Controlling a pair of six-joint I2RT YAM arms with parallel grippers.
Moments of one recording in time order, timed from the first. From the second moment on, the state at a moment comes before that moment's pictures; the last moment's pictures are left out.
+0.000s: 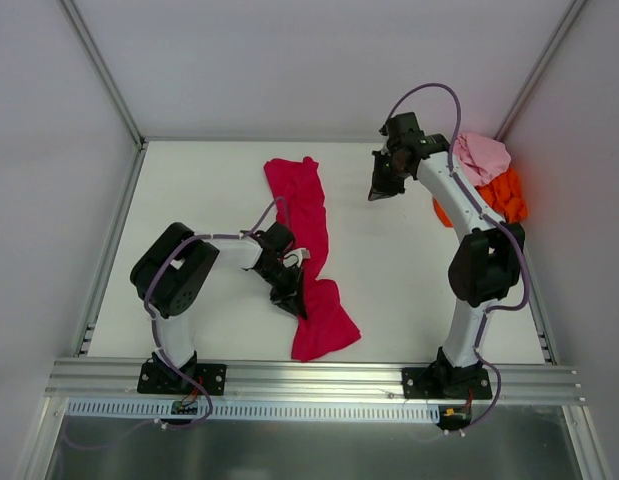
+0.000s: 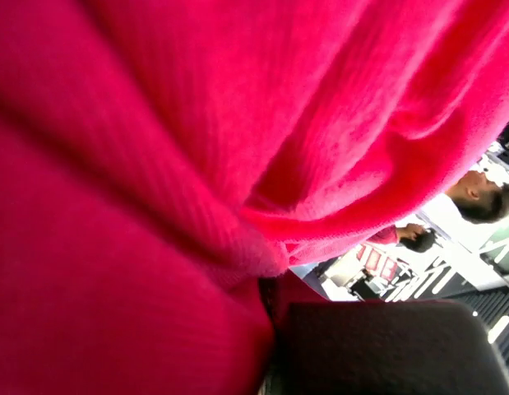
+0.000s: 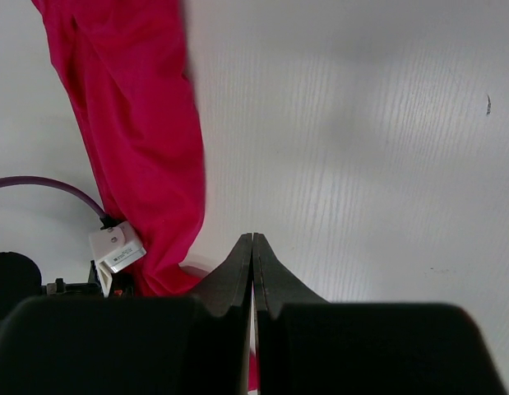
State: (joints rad) left arm -0.63 1.86 0.93 -0.46 0.76 -0.57; right arm 0.32 1.91 1.84 -0.98 -0.14 0.35
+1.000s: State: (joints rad) left arm -0.63 1.65 1.22 -0.71 0.36 -0.54; right arm 0.36 1.91 1.78 -0.94 -0.21 0.34
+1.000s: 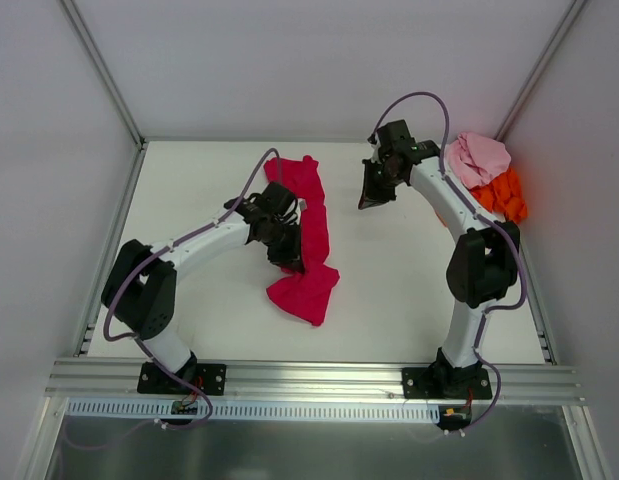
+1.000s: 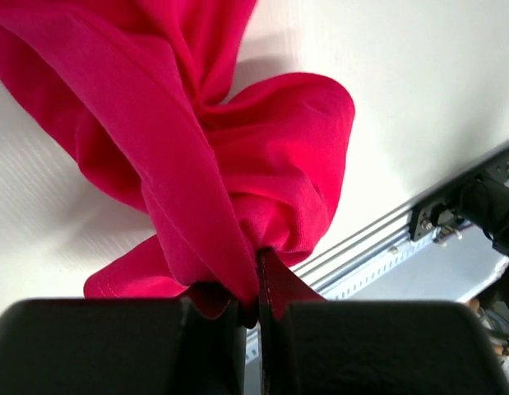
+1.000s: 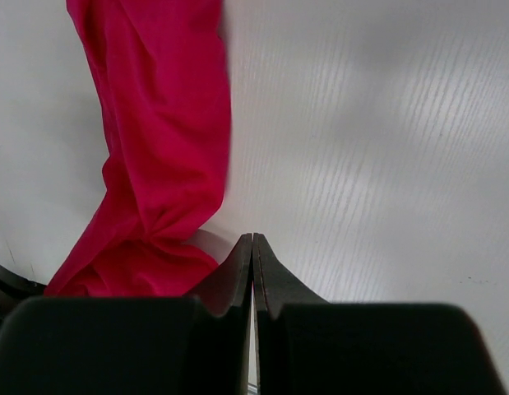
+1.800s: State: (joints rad) left arm -0.49 1.88 1.49 -0.76 0.15 -0.53; right arm 0.37 1.74 1.43 -0.87 -0.27 0.30
